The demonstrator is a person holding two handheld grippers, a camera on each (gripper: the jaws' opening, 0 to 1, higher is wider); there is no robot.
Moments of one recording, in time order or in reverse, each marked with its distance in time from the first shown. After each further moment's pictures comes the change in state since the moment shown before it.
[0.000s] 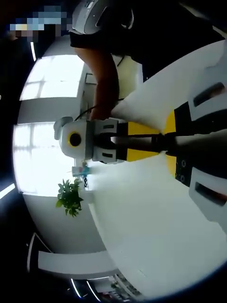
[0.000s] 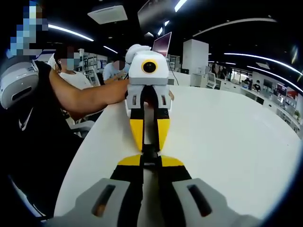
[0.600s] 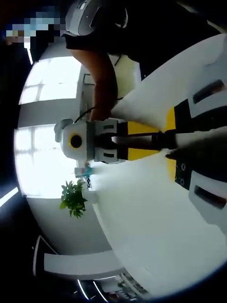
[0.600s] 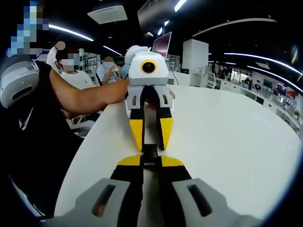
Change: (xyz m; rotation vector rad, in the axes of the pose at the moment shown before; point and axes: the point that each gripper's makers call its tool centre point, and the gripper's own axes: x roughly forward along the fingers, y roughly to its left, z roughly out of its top) left arm -0.002 0.003 0.003 0.049 -0.024 0.014; right arm 0.001 0.000 0.001 -0.002 0.002 -0.003
